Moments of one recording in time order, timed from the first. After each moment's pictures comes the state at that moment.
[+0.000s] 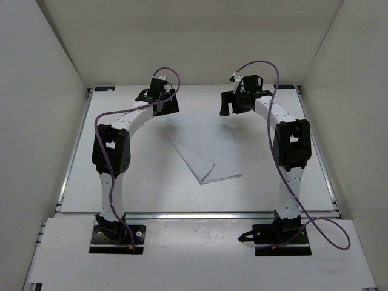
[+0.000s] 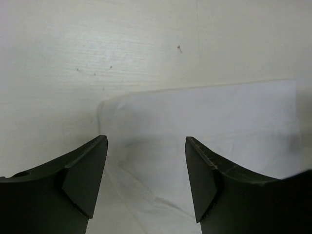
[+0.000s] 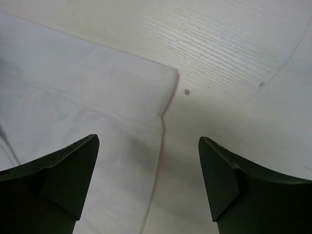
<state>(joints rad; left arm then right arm) -0.33 2.08 1.69 -0.39 -0.05 -0.42 0.20 2.13 1.77 -0.45 -0.35 -0.03</state>
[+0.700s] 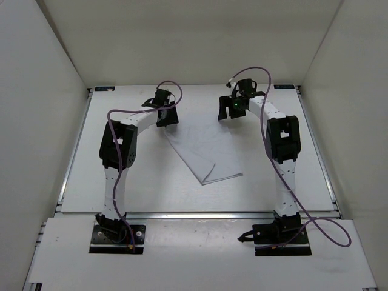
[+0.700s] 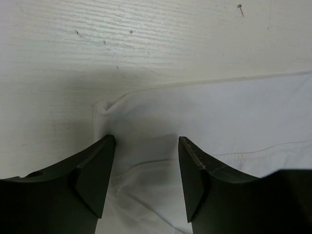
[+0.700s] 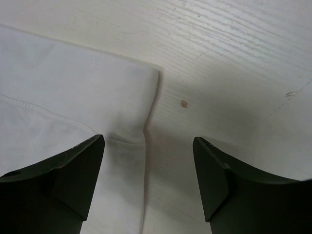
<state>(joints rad) -0.32 2.23 1.69 -0.37 -0.07 -0.45 0.19 2.36 1.97 -0.54 -0.37 0.00</state>
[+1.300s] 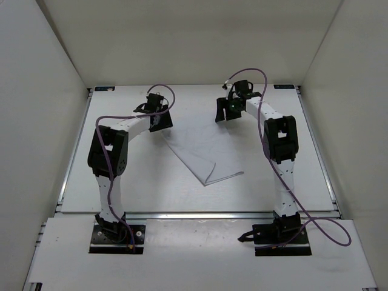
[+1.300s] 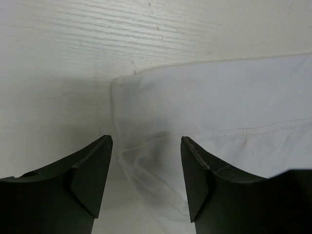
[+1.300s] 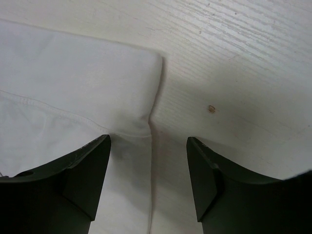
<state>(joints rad) -0.31 2.05 1.47 -0.31 -0.10 -0.48 0.22 2.37 1.97 -0.54 -0.39 0.01</state>
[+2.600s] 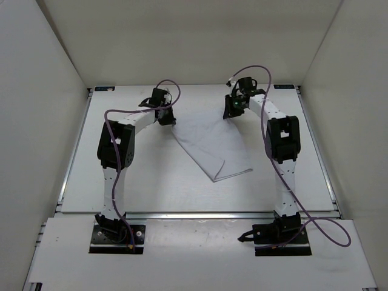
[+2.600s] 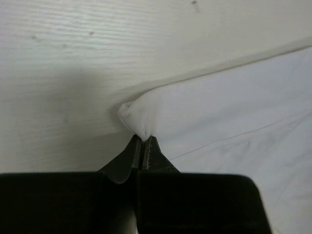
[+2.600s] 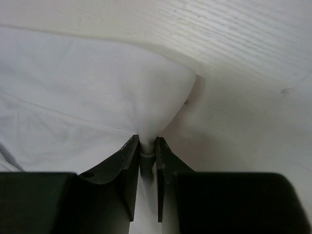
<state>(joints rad) -0.30 2.21 1.65 -0.31 0.08 -0.45 0.20 2.37 2.01 -0.60 -0.37 0.00</state>
